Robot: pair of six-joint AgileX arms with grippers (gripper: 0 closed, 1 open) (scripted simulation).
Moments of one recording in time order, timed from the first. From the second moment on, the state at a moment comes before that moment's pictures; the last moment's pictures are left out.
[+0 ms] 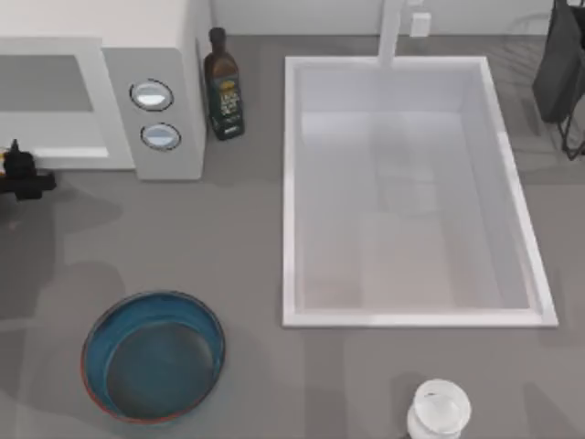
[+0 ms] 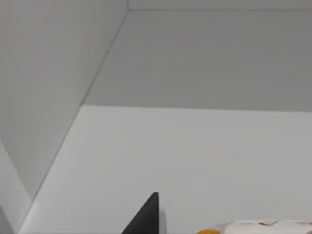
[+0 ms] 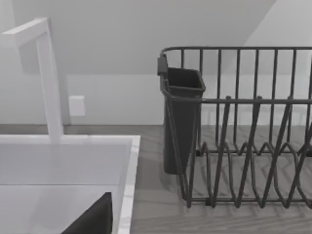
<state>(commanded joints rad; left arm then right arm) 0.18 2.26 0.76 1.25 0.09 0.08 0.00 0.00 0.00 0.00 0.00 0.00</state>
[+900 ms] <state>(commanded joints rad) 0.18 1.87 0.78 0.85 0.08 0.08 0.00 0.00 0.00 0.00 0.00 0.00</state>
